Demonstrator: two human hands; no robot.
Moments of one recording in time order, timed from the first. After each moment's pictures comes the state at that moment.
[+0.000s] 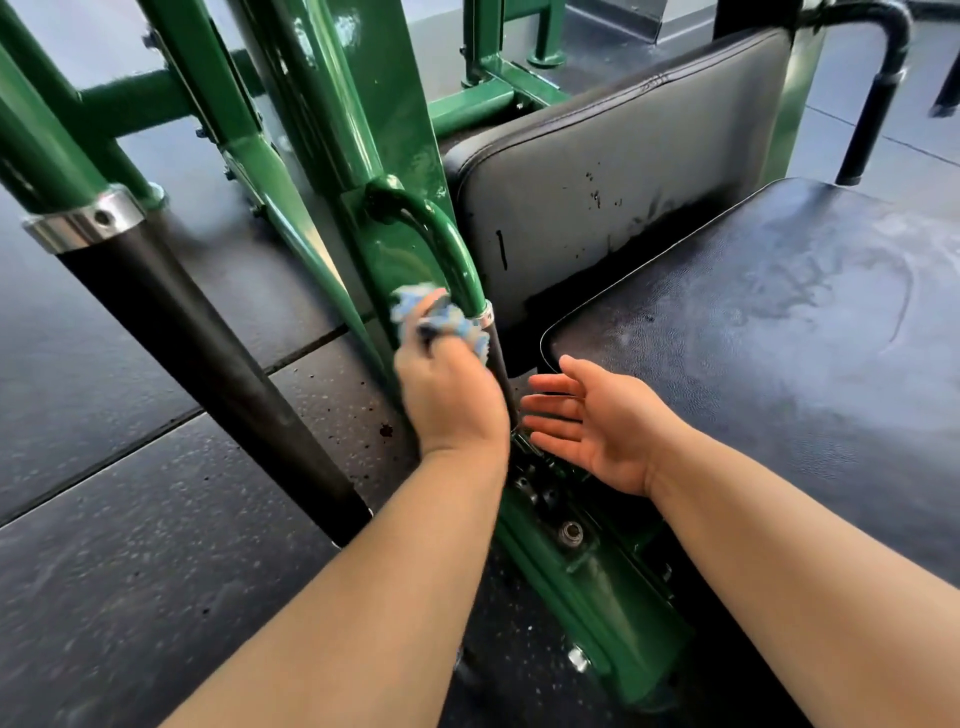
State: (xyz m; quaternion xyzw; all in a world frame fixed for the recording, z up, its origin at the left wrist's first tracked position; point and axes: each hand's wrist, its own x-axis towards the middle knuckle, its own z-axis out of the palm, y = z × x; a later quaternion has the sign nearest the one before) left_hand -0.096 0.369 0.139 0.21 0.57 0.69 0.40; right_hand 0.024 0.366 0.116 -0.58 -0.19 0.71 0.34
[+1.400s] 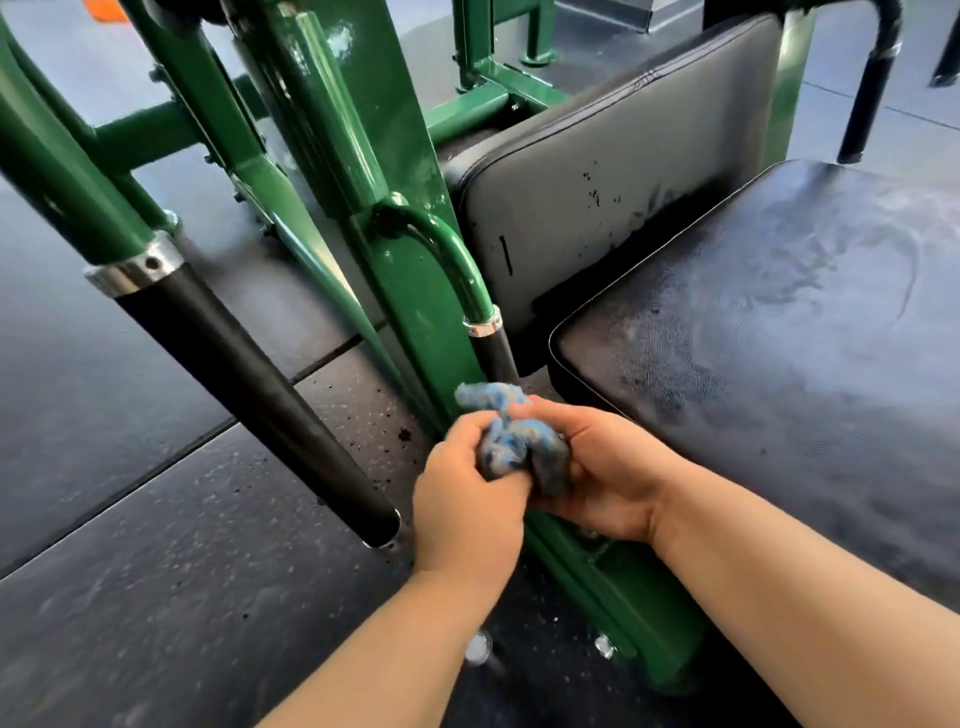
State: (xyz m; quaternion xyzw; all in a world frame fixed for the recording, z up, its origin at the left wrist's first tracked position) left_hand -0.120 0.286 0.133 0.52 0.68 0.36 0.37; right_hand -0.002 0.325 0.140 -0.41 -0.16 0.84 0.30
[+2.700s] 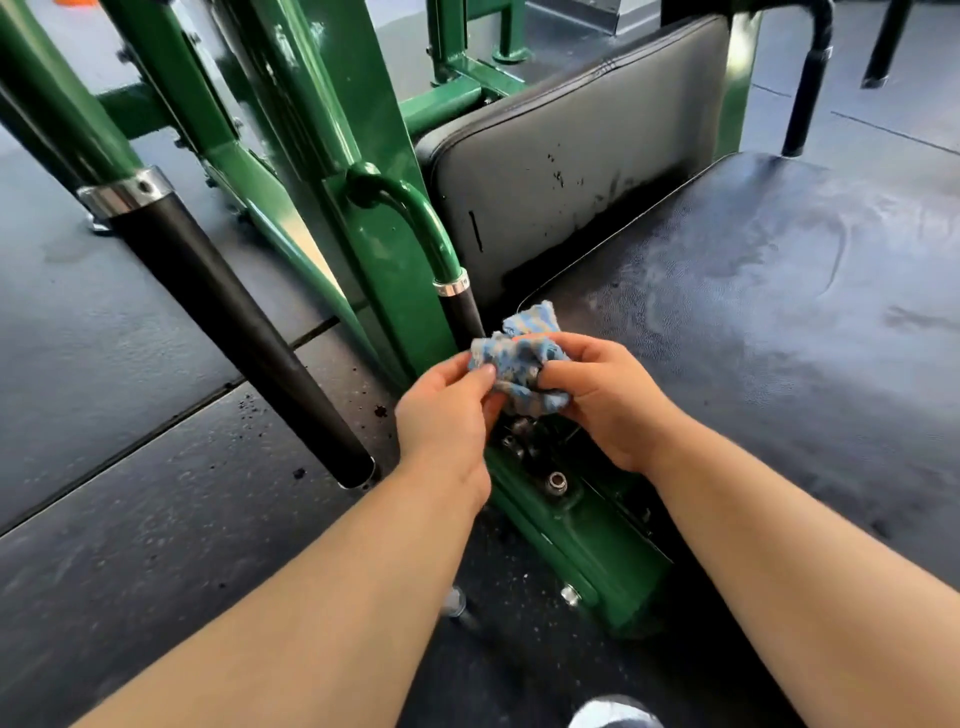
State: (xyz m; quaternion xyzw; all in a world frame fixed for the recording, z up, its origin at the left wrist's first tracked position) left_hand -0.096 0.306 0.156 0.15 0.55 0.53 0.63; right_hand 0.027 0.316 0.140 -0.49 -0.40 0.64 0.43
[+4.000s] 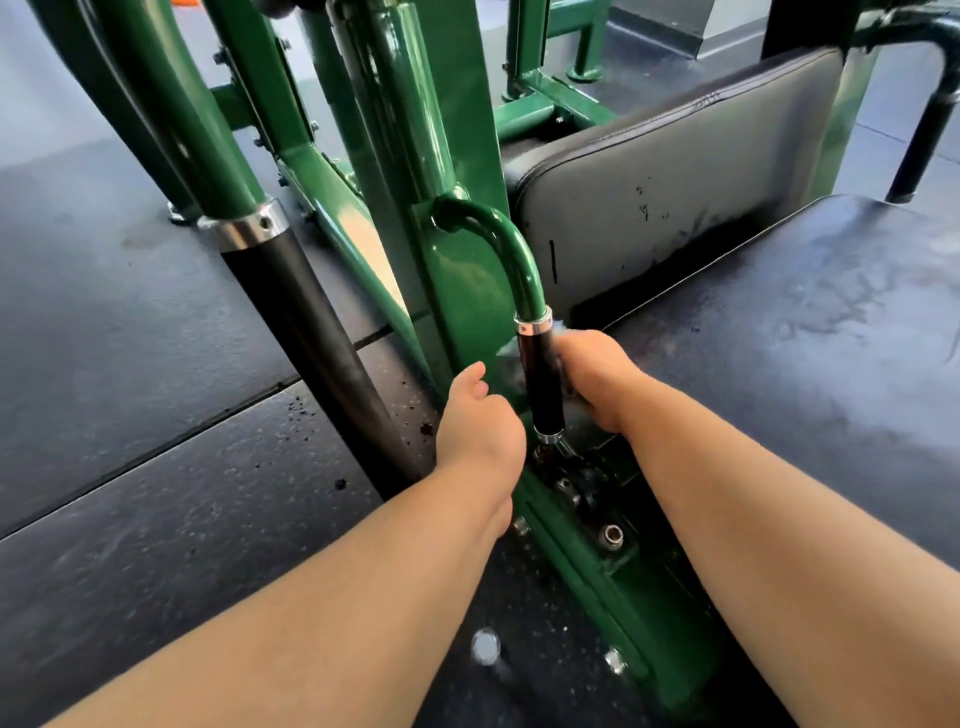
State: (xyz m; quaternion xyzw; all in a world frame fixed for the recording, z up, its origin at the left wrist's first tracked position) left_hand -0.124 0.331 0.150 0.26 0.68 0.42 0.54; right_hand -0.023 0.415 0.105 -0.62 -0.41 0.58 0.33
